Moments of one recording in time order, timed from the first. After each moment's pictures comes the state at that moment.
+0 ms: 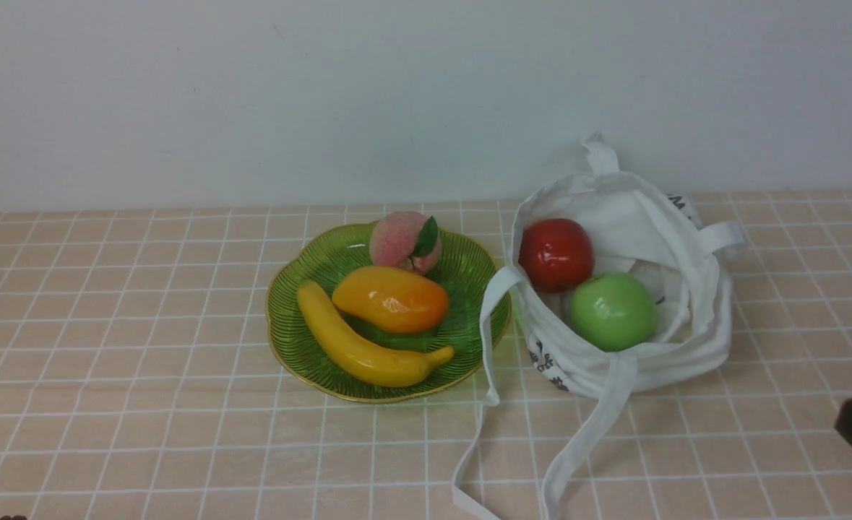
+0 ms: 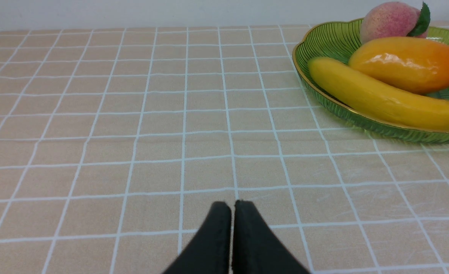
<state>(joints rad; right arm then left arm) 0.41 0.28 -0.23 0.07 0.28 -0.07 -0.06 -0.01 0.03 0.00 0.38 -0.04</state>
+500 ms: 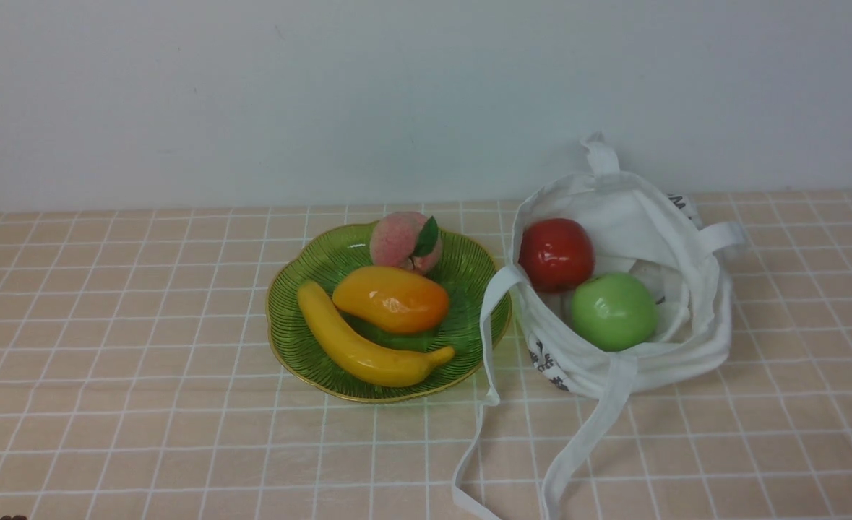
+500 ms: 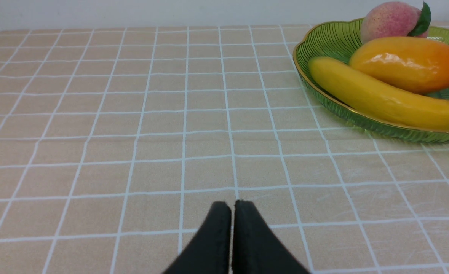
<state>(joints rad) -0.02 -0.01 0.03 0.09 0.33 -0.08 -0.06 -0.01 0.03 0.00 0.38 -0.04</state>
